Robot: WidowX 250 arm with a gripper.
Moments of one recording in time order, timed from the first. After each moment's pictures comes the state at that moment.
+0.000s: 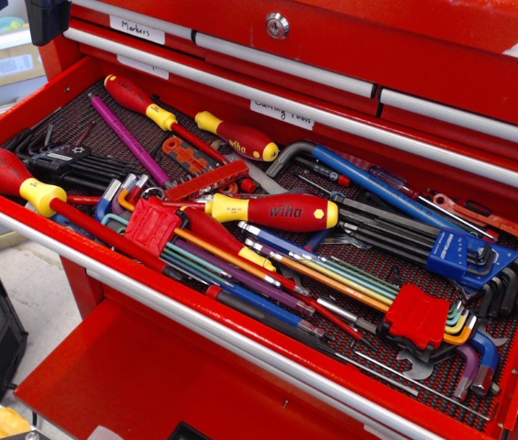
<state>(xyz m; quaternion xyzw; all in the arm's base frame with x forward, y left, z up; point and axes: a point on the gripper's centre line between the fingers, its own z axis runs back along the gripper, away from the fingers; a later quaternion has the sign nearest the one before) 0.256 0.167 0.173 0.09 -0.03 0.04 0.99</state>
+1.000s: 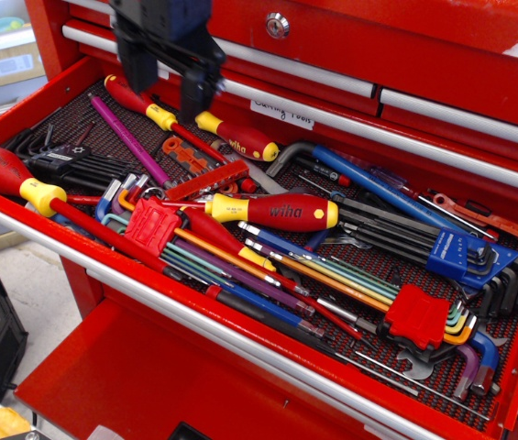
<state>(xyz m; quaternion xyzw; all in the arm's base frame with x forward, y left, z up) 0.317 0.088 0.101 0.09 -0.07 -0.05 0.99</state>
